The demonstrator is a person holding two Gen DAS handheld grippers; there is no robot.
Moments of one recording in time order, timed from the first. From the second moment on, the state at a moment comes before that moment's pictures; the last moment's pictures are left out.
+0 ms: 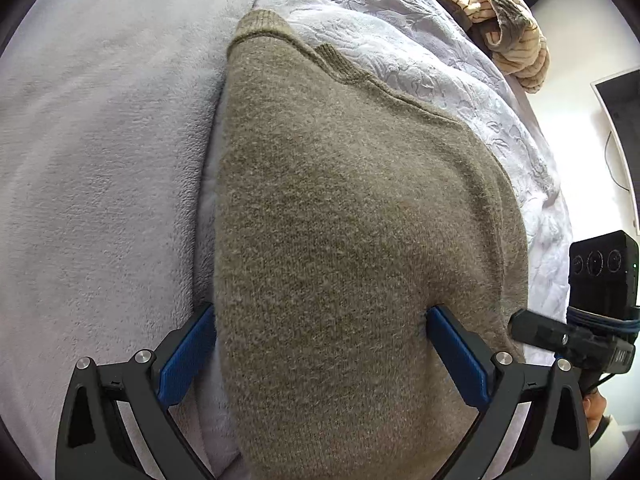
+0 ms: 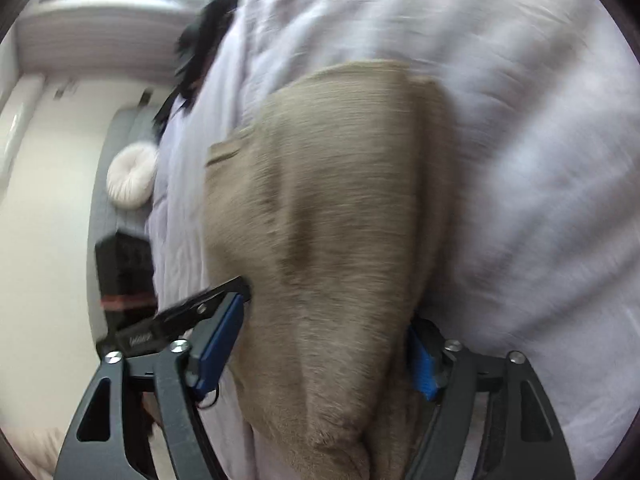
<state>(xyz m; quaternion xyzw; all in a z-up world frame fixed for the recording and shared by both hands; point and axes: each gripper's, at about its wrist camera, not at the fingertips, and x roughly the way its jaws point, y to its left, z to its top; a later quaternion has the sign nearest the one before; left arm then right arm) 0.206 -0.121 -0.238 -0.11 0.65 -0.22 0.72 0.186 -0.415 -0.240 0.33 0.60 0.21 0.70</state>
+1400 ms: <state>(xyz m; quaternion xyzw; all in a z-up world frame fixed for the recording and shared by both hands) 0.048 0.011 -0.115 -0.11 0.62 -0.27 0.73 0.039 -0.298 -0.185 0.50 0.56 0.25 0.62</state>
